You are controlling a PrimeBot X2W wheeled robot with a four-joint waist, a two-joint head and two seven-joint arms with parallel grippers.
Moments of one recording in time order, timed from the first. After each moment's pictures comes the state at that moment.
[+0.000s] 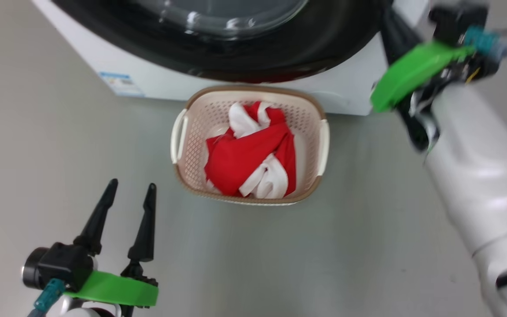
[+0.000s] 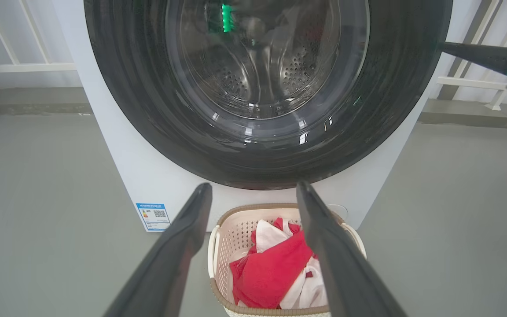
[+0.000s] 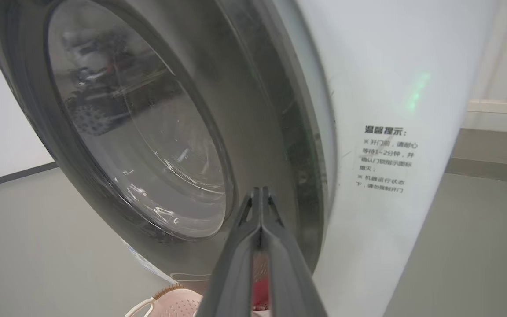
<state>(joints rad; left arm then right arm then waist) -0.19 0.07 -0.06 0.14 -0.21 -0.13 -0.25 -1.05 -0.08 0.28 0.97 0.43 0.13 -0.26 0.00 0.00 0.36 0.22</state>
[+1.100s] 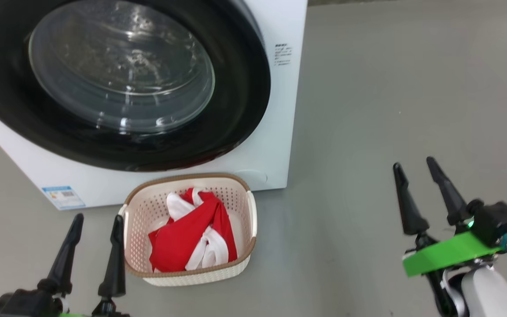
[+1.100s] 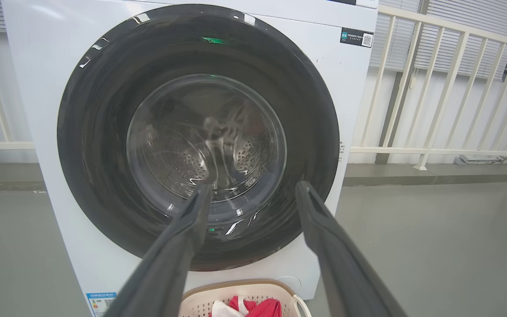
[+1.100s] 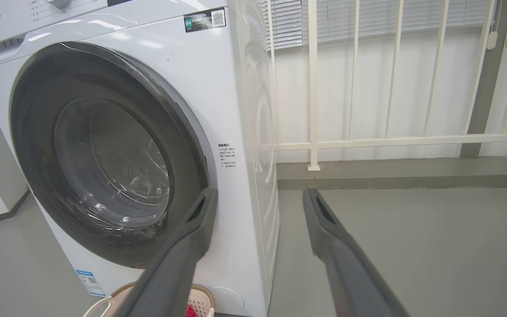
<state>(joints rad) -0.01 0.07 0.05 0.01 -0.22 -0.13 -0.25 -0.18 -0.08 0.02 0.23 0.33 0.13 -0.26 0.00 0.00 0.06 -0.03</state>
